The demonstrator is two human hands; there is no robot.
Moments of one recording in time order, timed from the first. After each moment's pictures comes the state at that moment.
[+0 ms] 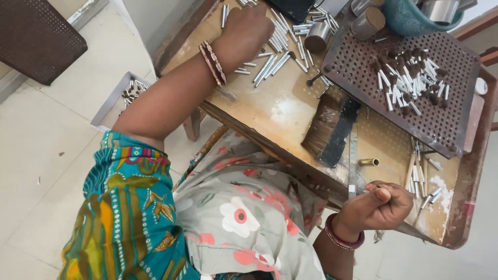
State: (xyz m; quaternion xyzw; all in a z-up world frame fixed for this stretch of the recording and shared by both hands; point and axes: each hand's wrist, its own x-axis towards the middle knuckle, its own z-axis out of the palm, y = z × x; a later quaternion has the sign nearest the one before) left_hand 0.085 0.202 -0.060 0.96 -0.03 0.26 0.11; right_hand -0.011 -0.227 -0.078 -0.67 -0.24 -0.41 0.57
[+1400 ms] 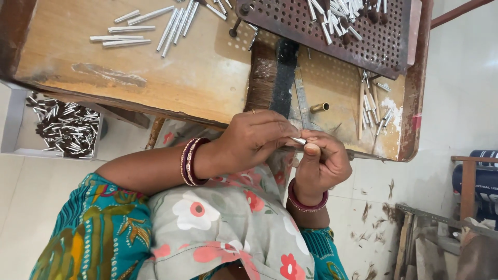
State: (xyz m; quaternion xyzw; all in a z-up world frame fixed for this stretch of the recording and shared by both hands) left_hand -0.046 -0.016 -0.047 0.70 -0.30 0.27 0.59; right_hand -0.050 -0.211 -0.058 -0.67 -0.22 -0.24 0.67
